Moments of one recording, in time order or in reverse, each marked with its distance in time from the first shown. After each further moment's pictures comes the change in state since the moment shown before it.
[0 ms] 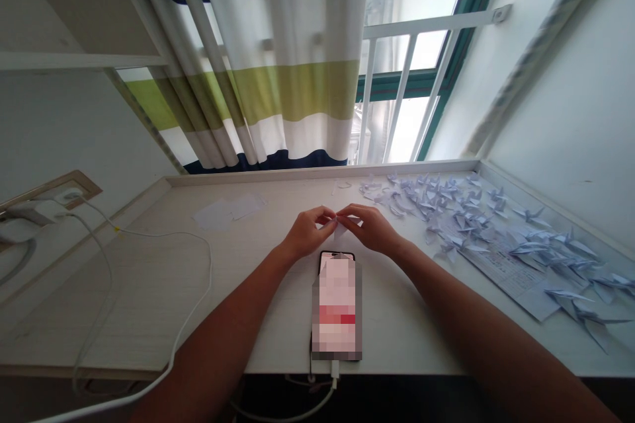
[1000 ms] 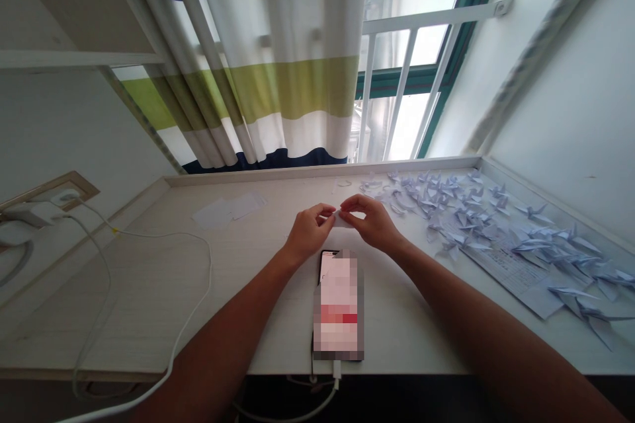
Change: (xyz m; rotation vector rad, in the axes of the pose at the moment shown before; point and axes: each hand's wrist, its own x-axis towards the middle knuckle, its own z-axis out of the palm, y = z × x) left_hand -0.002 0.006 0.009 0.016 0.118 -0.089; right_hand 0.003 -0.002 0.009 0.350 0.230 0.155
